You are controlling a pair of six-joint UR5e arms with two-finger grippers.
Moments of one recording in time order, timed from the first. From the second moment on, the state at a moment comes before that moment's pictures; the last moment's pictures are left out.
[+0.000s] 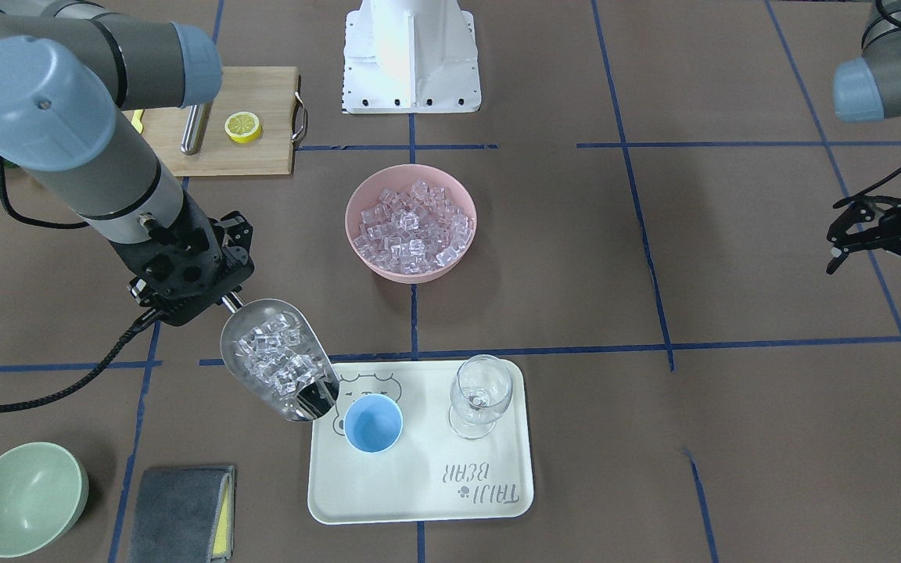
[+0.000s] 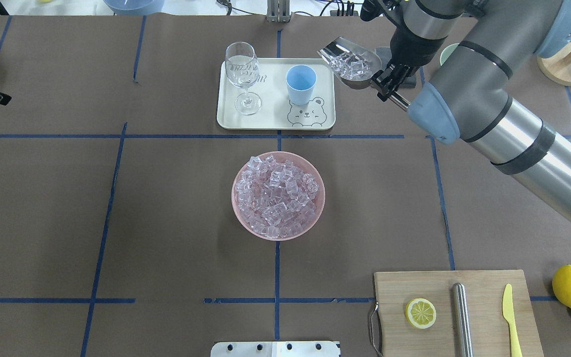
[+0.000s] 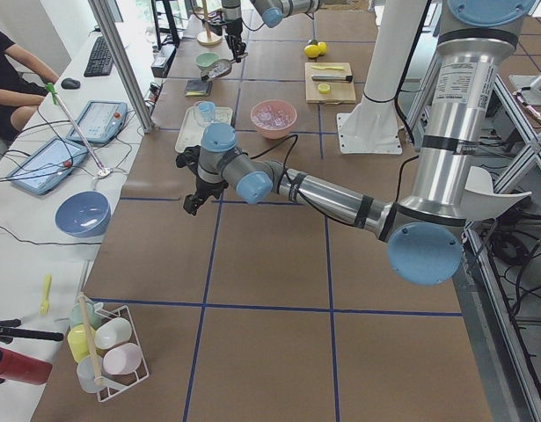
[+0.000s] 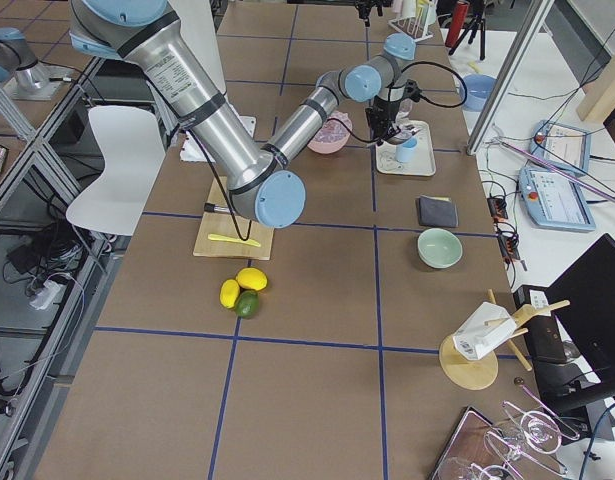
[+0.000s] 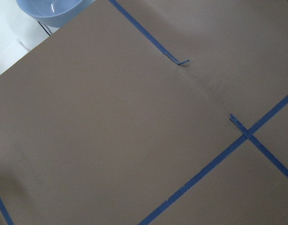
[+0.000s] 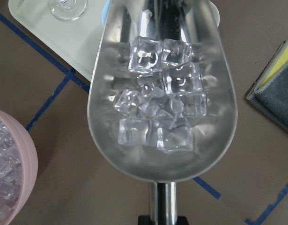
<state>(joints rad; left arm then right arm) -1.23 -1.71 -1.73 -1.99 -2.19 -0.02 0.93 -0.85 1.65 -1.81 2.21 0.15</state>
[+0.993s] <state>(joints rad) -1.28 -1.71 -1.74 -1.99 -2.24 -0.01 0.85 -0.67 1.47 -1.99 2.14 0.14</state>
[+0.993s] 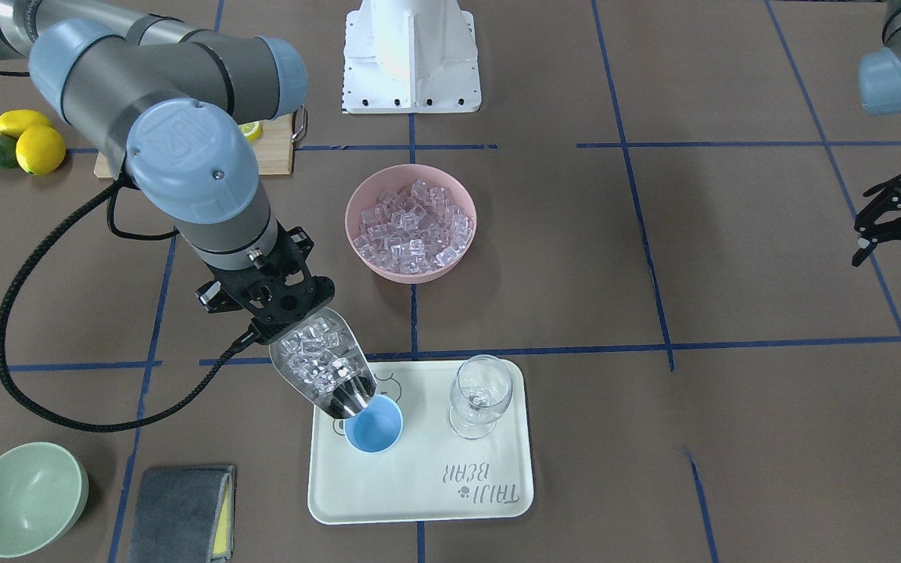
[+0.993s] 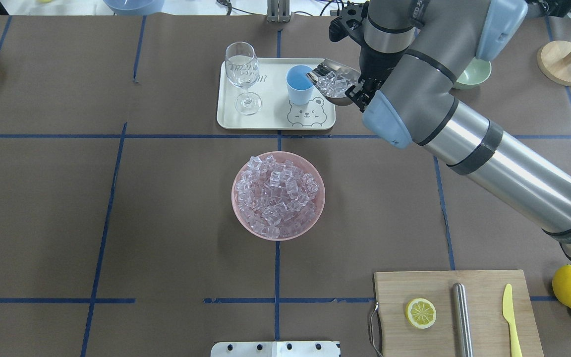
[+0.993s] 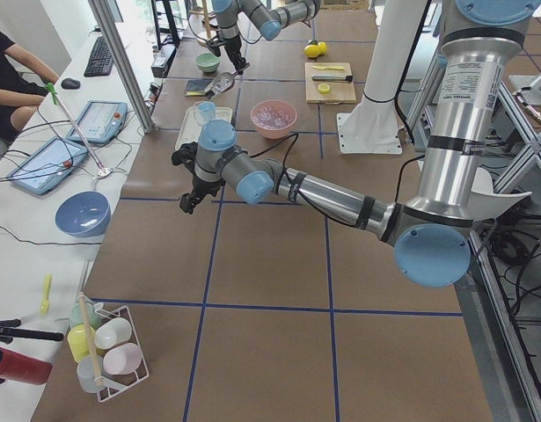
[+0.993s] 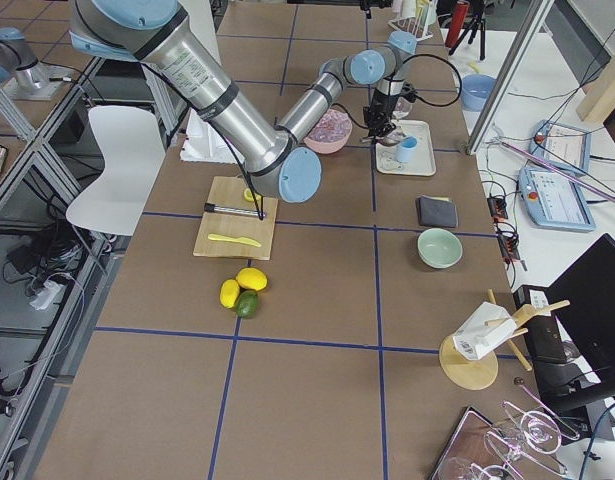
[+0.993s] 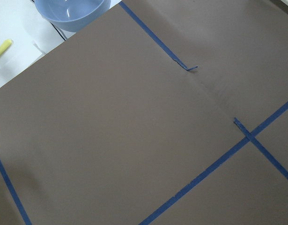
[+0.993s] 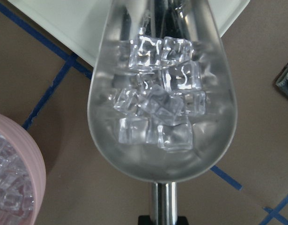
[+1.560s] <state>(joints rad) -1.29 -1.71 -1.74 -1.99 -2.26 -0.01 0.86 -0.60 1.40 -2.10 2.14 0.14</state>
